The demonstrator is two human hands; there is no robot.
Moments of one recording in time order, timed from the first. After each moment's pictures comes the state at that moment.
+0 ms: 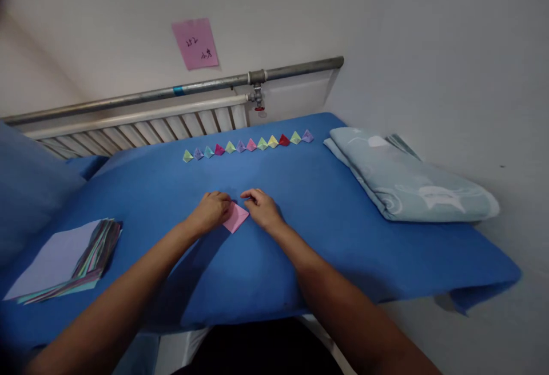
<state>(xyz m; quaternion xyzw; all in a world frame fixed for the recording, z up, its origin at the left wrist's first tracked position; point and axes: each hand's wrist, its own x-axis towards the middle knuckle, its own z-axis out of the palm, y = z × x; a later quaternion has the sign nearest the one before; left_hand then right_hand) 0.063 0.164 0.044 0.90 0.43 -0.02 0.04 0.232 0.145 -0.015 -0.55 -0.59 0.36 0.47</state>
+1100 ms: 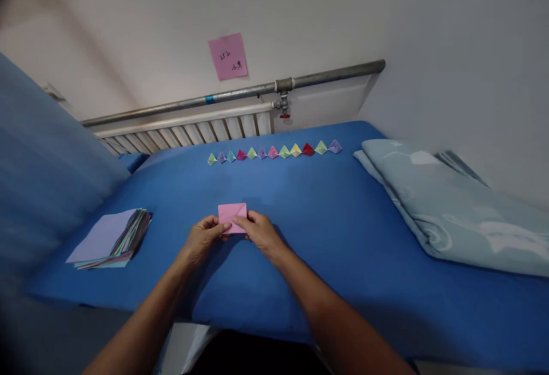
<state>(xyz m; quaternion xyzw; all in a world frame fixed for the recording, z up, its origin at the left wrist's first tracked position) 0.038 0.104 0.018 0.45 0.54 0.46 0.54 0.196 0.113 0.016 -0.46 -0.49 0.61 0.42</state>
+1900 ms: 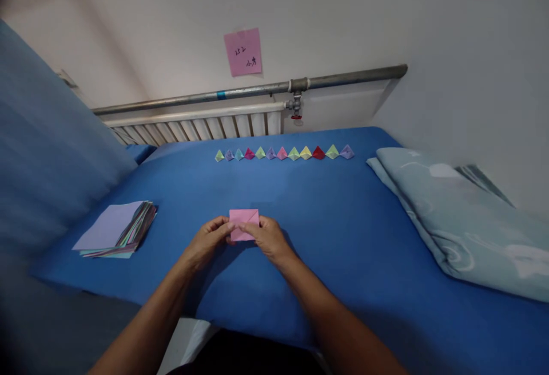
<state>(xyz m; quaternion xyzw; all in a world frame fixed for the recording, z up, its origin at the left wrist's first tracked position) 0.038 0.093 0.025 0.46 0.51 0.43 0.59 0.195 0.110 0.013 -0.44 -0.49 0.62 0.43</state>
